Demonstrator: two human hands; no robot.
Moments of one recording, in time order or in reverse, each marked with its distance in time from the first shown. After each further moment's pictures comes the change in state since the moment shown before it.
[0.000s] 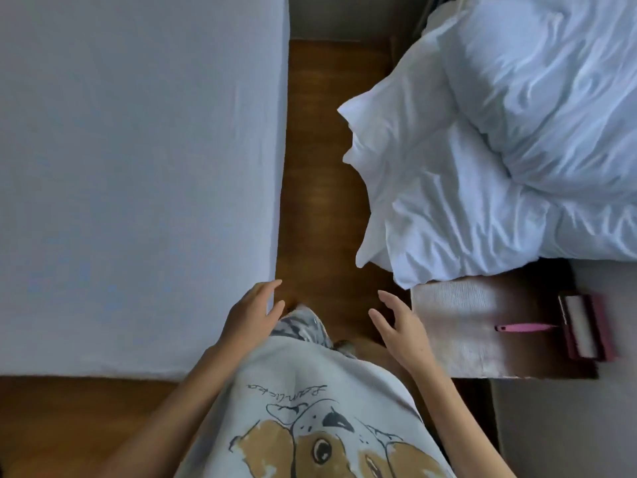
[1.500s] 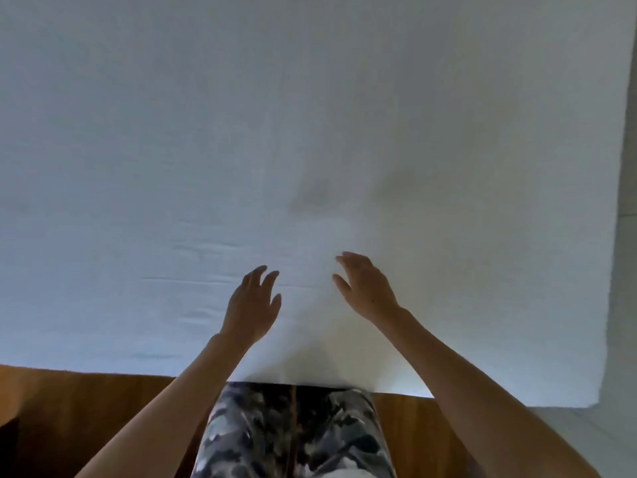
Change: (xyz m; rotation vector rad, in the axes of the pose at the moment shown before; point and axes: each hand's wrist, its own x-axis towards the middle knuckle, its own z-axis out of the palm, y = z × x) left_hand 0.844 -0.147 -0.338 -0.699 0.588 -1.200; right_hand 1.049 -0.697 0.223 -1.229 -1.089 -1.455
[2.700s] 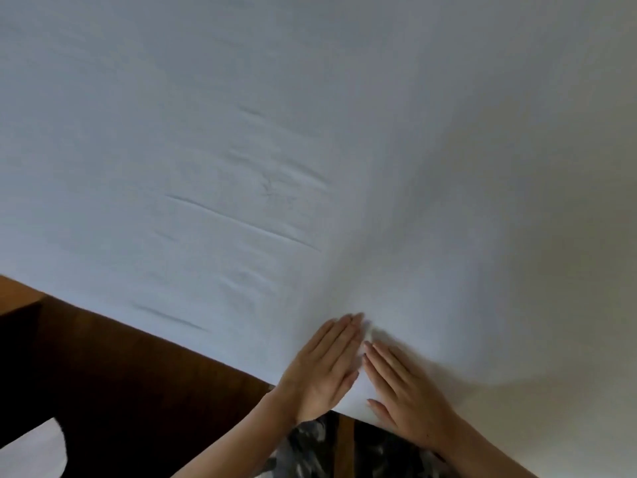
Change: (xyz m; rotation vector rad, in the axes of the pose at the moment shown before) left_hand -0.016 -0.117 0.246 0.114 0.309 0.414; right_hand -0.027 0.037 0.276 -0.405 -0.027 -0.768
